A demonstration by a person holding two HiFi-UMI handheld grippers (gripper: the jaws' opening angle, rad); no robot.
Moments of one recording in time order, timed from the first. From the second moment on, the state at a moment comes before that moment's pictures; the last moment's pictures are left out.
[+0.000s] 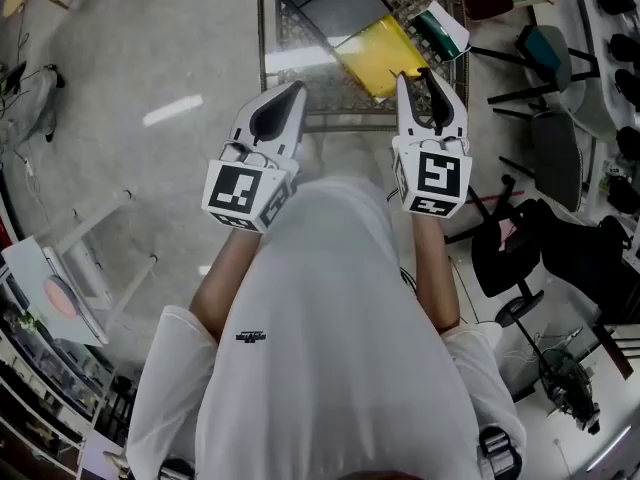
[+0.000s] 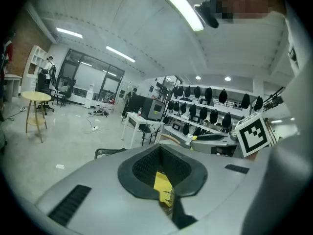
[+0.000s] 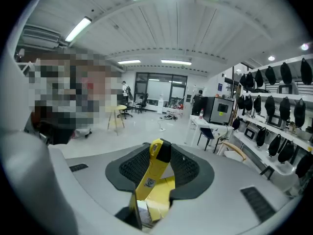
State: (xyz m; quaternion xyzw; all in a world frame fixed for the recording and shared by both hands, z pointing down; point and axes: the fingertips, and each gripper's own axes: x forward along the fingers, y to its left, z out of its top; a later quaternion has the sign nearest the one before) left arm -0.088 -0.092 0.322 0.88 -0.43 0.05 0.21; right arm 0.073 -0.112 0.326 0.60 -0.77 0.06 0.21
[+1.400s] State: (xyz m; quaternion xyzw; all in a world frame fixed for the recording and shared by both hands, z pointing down) left arm -0.138 -0.051 0.273 0.88 -0.45 0.03 0.16; right arm 0.054 -0.040 0.271 0.60 -0.80 0.06 0.08
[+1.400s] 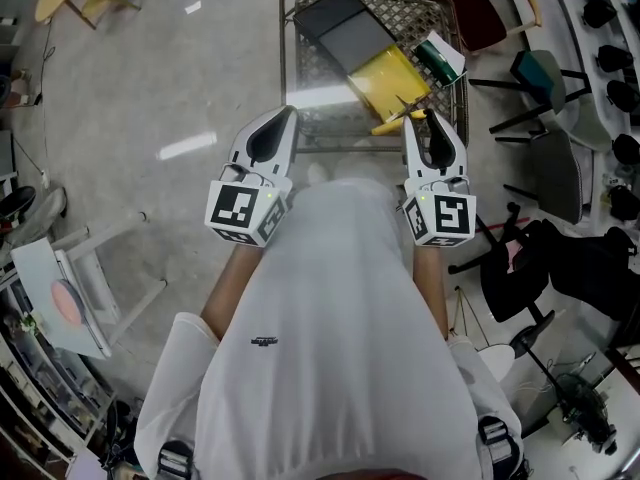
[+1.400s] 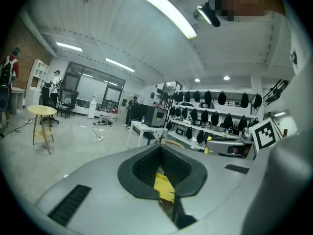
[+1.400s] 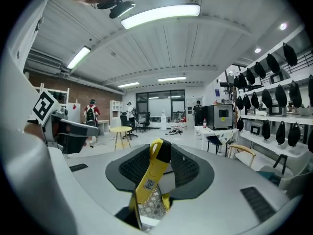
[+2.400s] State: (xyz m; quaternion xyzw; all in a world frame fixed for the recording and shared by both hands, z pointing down) left arm -0.138 -0.044 0.276 0.88 -0.45 0.03 0.17; right arm 0.046 -0.037 0.266 0.59 -0.80 0.05 0.10
